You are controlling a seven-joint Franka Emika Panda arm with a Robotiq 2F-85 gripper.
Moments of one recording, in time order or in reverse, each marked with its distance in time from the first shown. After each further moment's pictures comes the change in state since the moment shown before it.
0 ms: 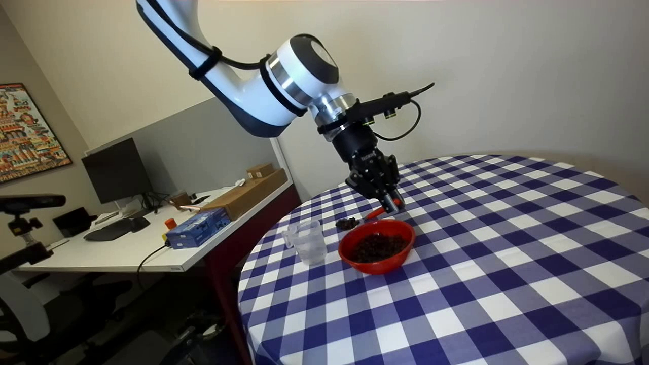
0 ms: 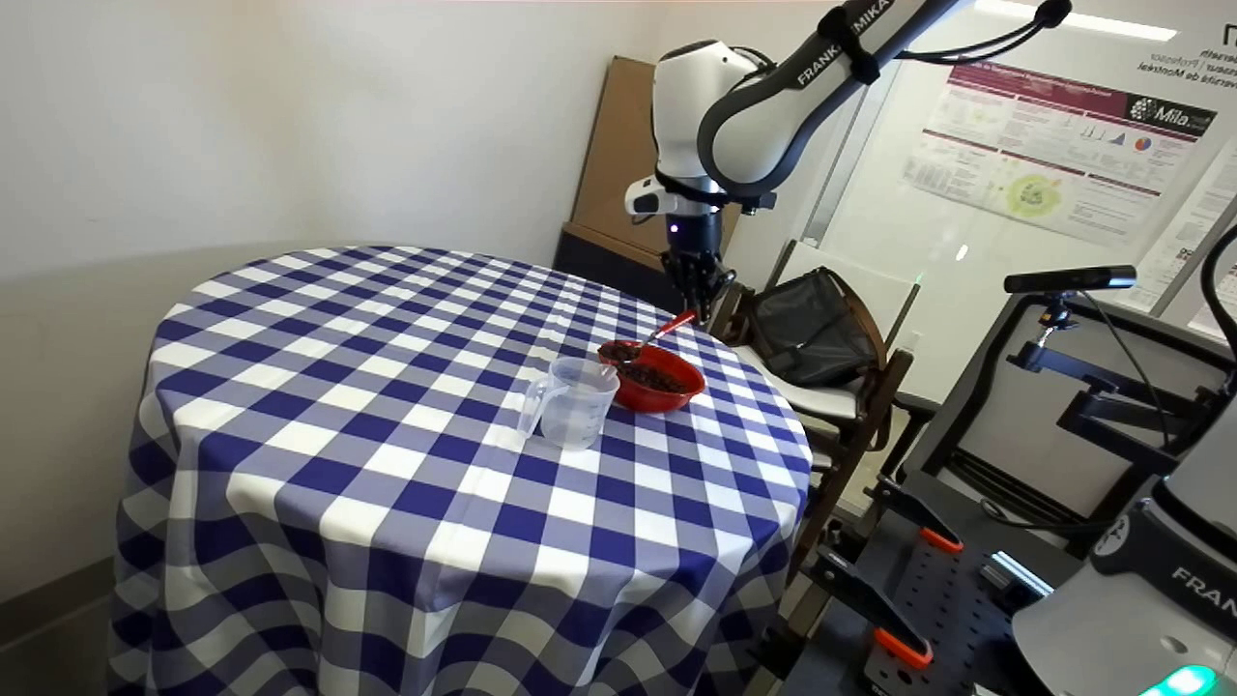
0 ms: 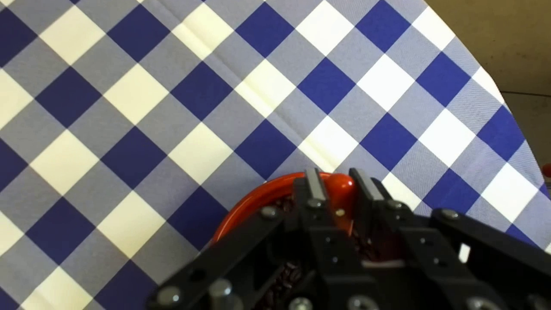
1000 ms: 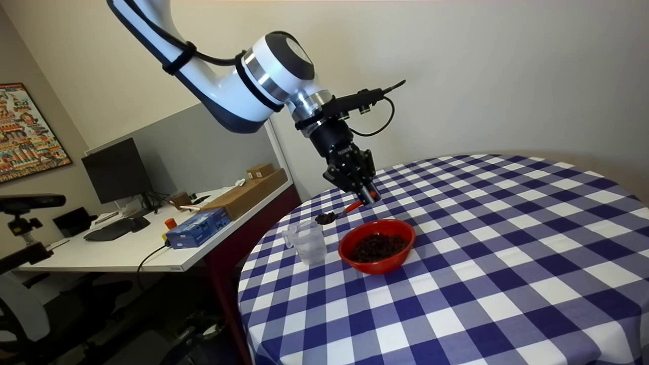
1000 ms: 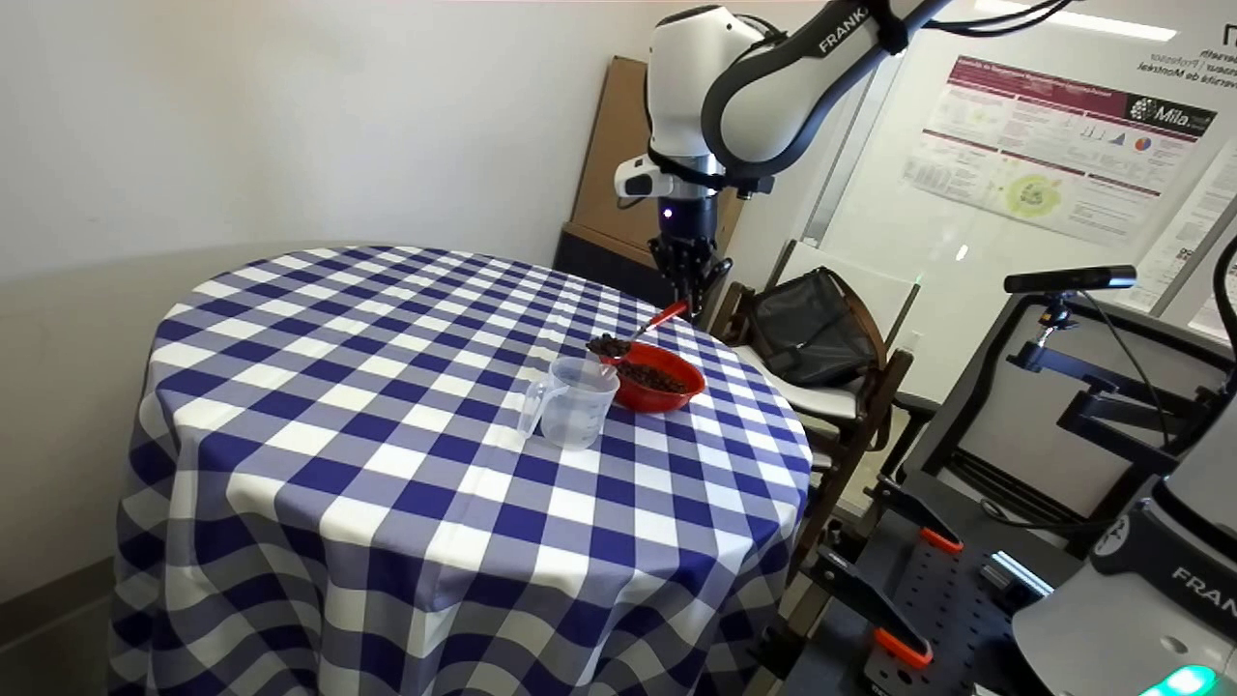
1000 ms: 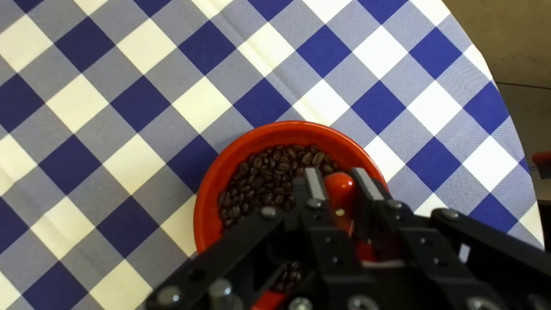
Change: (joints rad) arm 0.034 -0.078 0.040 -0.065 0.000 0.001 0.000
